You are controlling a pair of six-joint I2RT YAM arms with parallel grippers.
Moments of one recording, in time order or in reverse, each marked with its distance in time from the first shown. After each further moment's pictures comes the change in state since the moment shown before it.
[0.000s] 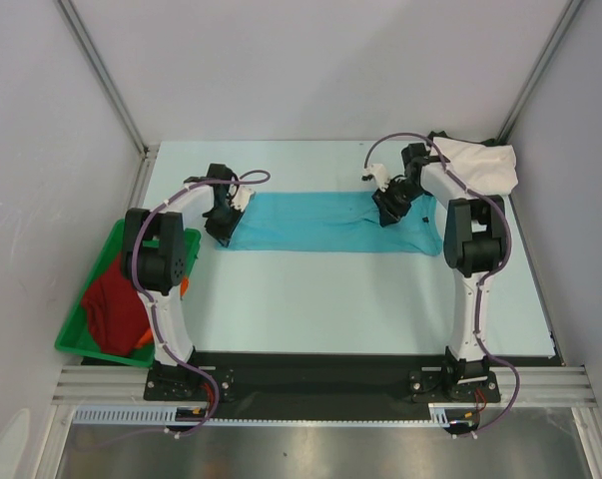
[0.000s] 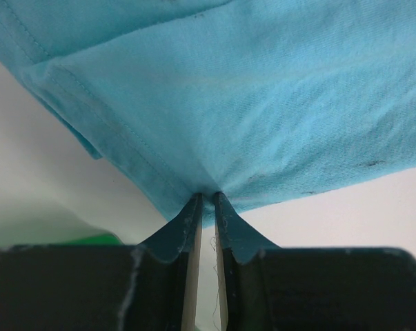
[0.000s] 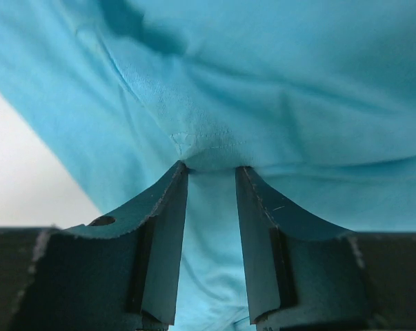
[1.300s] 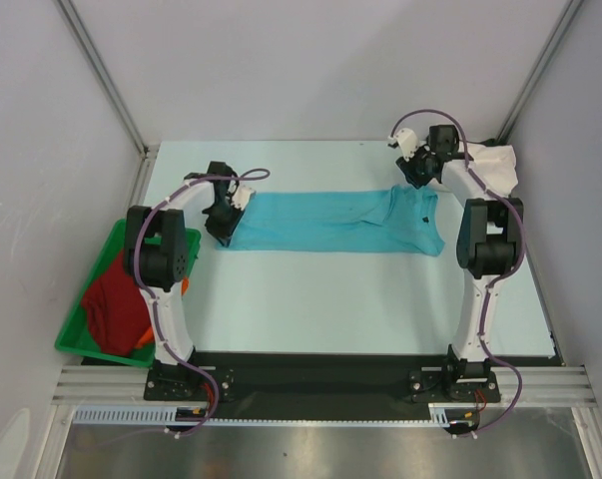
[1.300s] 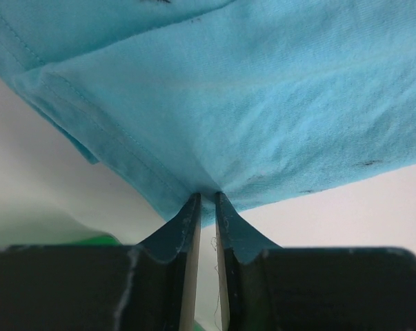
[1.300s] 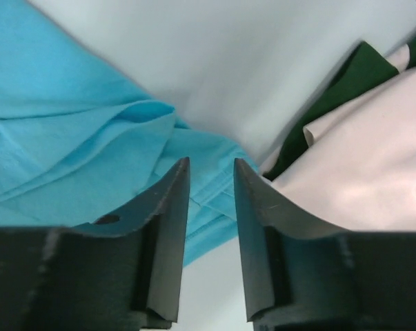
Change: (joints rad) left arm 0.005 0.037 0.062 -0.066 0.025 0.000; right arm -0.104 -0.042 0.002 0.449 0.219 0.082
